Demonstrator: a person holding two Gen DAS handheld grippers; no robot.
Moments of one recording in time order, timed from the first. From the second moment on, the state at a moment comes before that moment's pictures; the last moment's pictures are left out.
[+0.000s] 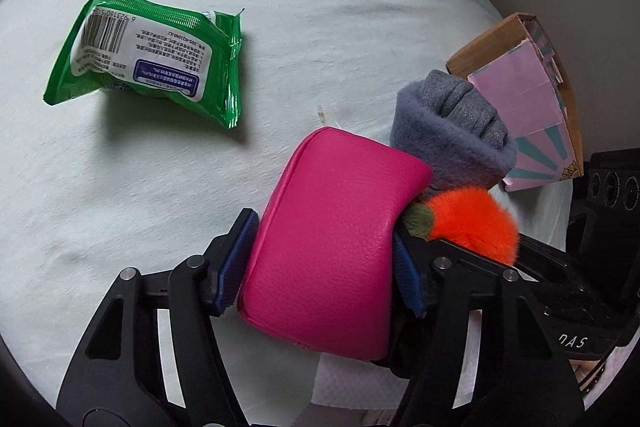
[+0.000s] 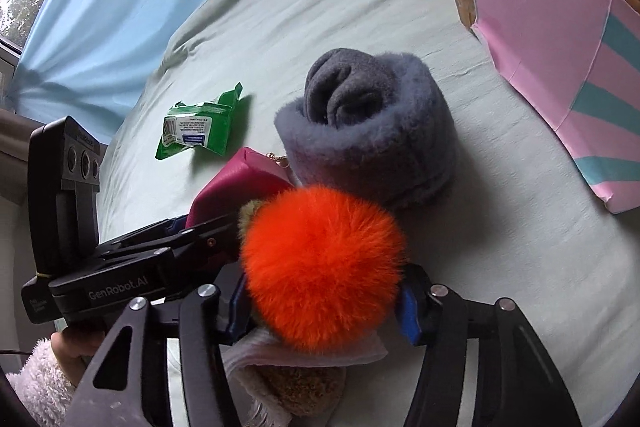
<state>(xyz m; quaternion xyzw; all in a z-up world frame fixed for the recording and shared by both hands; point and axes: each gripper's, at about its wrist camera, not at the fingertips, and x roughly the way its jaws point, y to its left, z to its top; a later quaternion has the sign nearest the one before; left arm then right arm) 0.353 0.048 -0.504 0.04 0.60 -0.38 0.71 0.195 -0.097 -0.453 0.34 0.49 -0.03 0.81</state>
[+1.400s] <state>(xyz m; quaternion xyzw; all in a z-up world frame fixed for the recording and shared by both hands) 0.261 0.065 -0.240 0.01 0.50 -0.27 0.82 0.144 -0.129 -0.199 0.21 0.42 -0.03 0.88</state>
